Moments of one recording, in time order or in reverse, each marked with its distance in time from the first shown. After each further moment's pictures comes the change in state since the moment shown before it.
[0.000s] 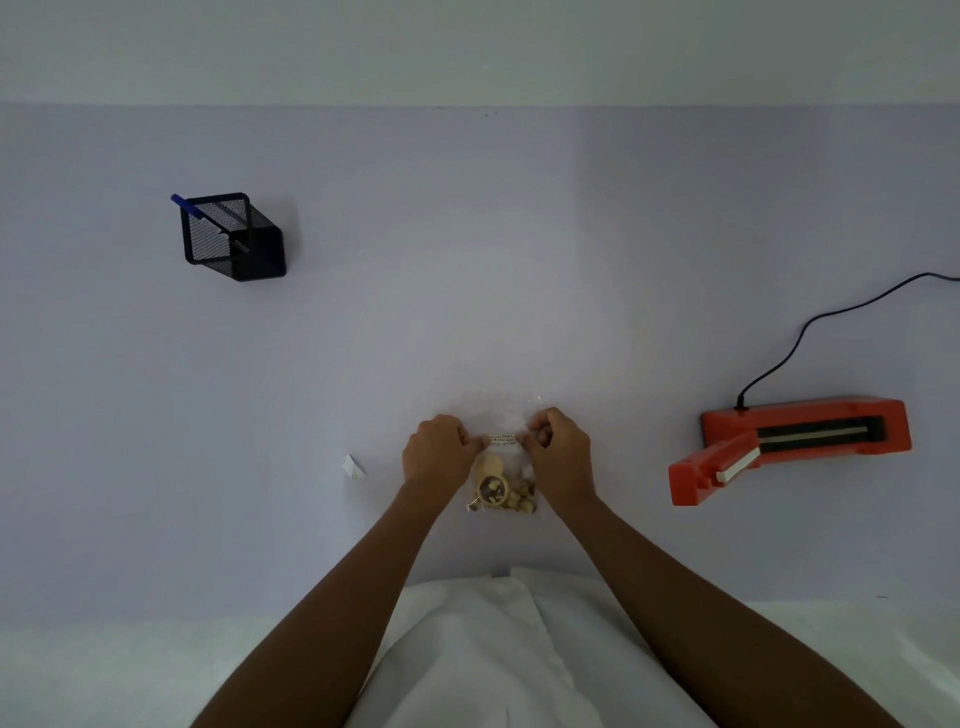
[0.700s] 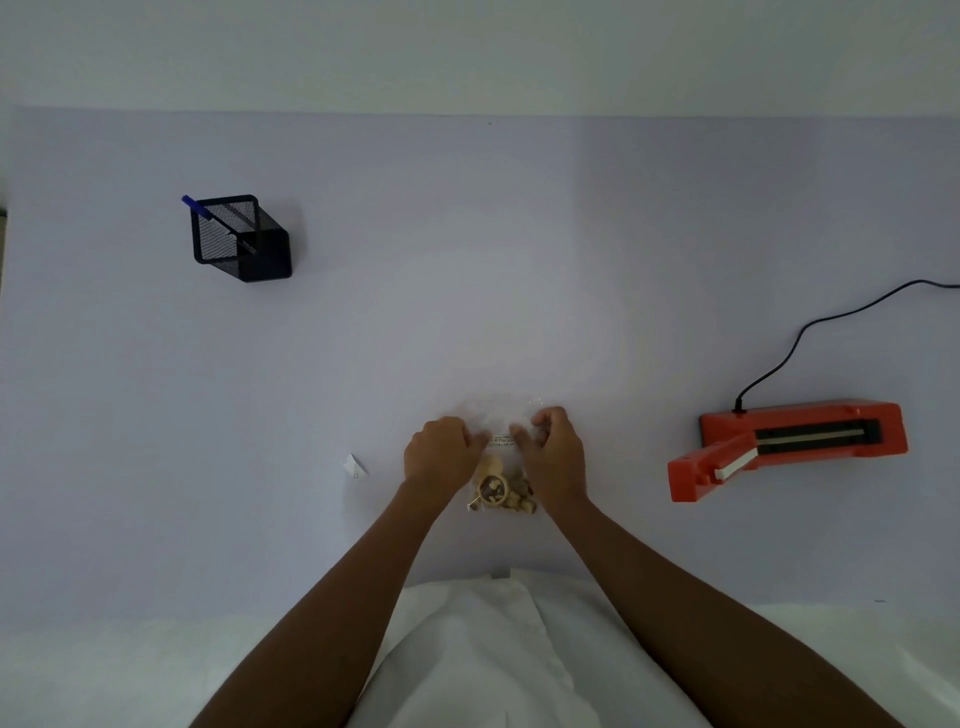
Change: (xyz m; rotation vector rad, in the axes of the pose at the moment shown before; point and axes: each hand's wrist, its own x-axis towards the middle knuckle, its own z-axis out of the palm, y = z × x) left_hand -0.004 0.003 -0.001 0.099 0.004 0.090; right_hand -0.005 -0.004 0.009 0.015 0.049 0.052
